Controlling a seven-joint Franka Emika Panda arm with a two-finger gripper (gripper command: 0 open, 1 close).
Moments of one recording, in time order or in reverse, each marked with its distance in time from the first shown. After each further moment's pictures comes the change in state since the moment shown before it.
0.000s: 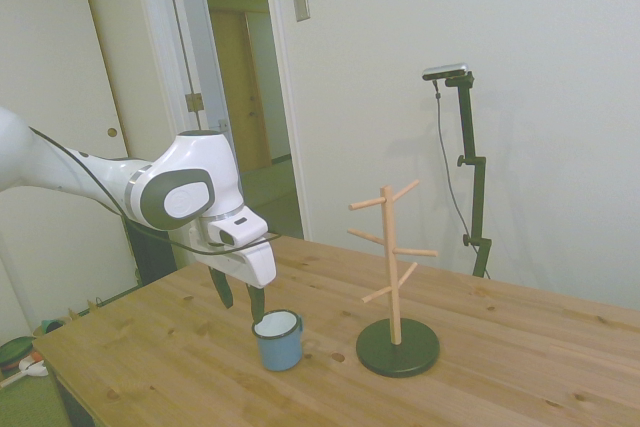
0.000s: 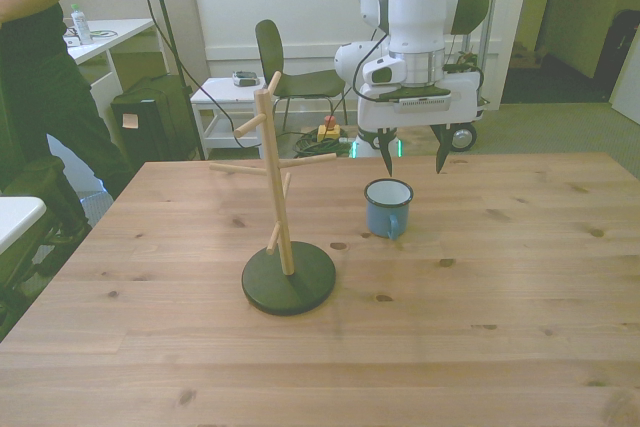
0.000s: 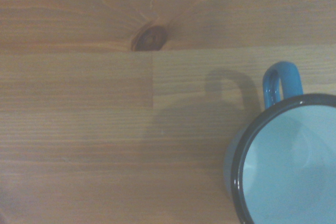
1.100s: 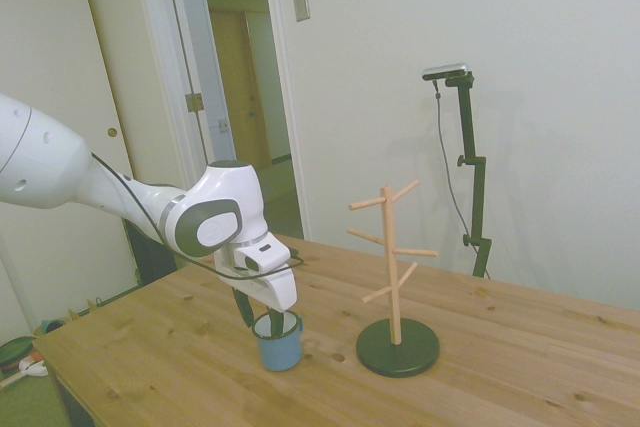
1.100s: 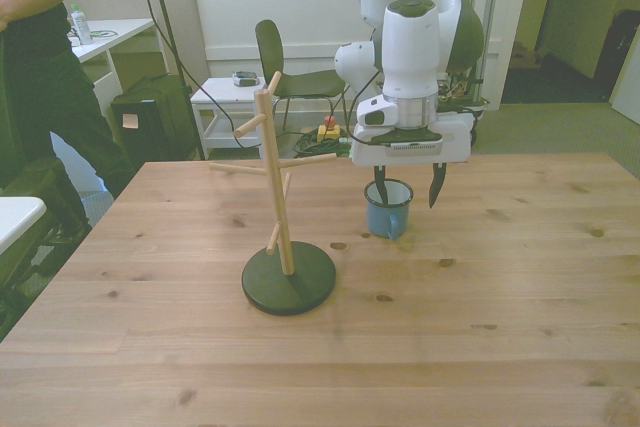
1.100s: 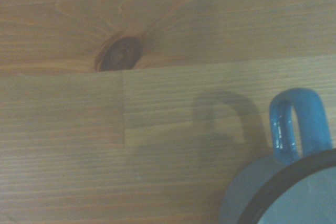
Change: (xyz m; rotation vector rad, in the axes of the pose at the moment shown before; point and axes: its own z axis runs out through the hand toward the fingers) arm 0.029 -0.006 0.054 -0.016 -0.019 0.047
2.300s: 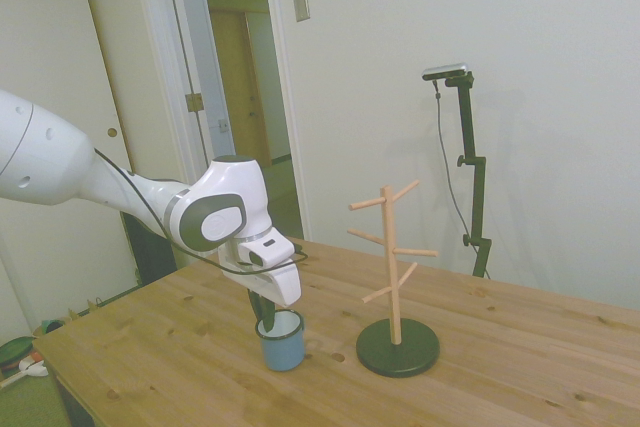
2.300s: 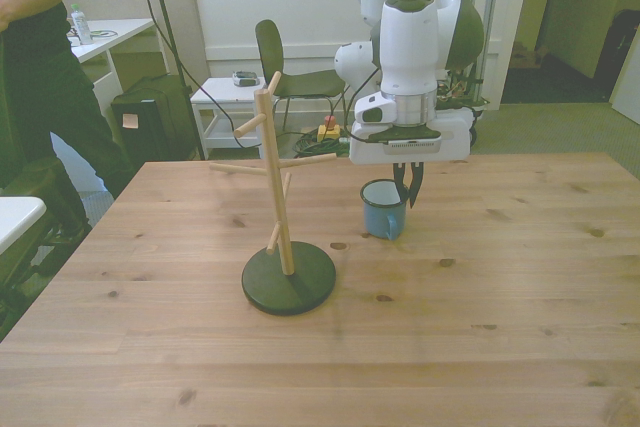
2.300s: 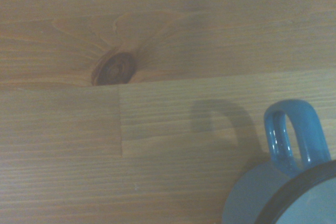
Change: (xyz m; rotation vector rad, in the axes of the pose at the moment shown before) arm 0.002 -0.005 -0.007 0.000 0.002 -0.007
